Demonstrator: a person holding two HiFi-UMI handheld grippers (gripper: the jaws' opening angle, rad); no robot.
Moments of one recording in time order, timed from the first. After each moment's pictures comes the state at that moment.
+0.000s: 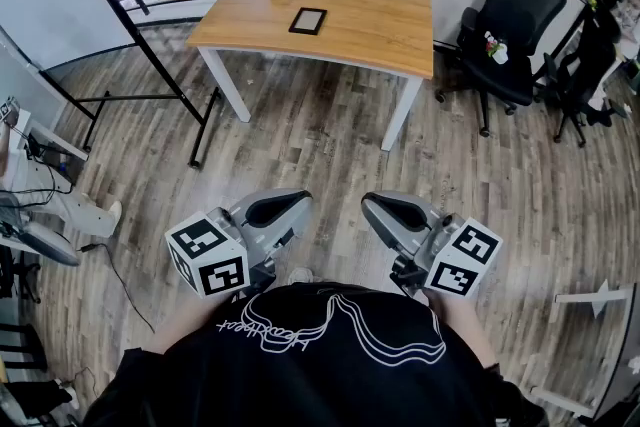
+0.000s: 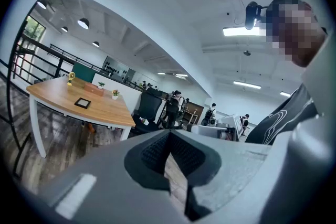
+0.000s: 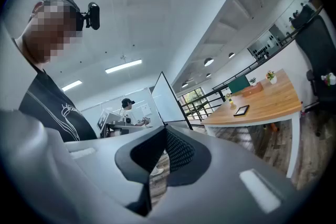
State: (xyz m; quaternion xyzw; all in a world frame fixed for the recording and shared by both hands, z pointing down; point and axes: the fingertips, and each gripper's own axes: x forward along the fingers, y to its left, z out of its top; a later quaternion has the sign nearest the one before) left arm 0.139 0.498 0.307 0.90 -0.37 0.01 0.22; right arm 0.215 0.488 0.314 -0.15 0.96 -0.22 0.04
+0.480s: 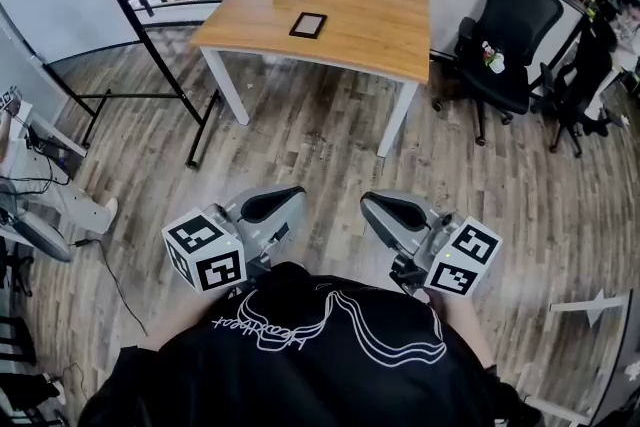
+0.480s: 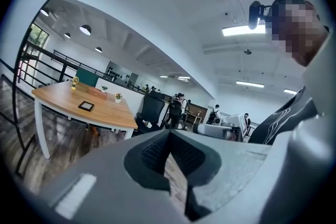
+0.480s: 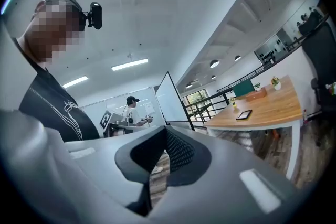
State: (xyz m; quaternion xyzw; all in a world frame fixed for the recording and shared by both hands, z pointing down) left arm 0.145 0.517 0.311 0.90 -0.39 0.00 0.21; right arm 0.230 0.511 0.310 -0.13 0.97 -0.19 0.04
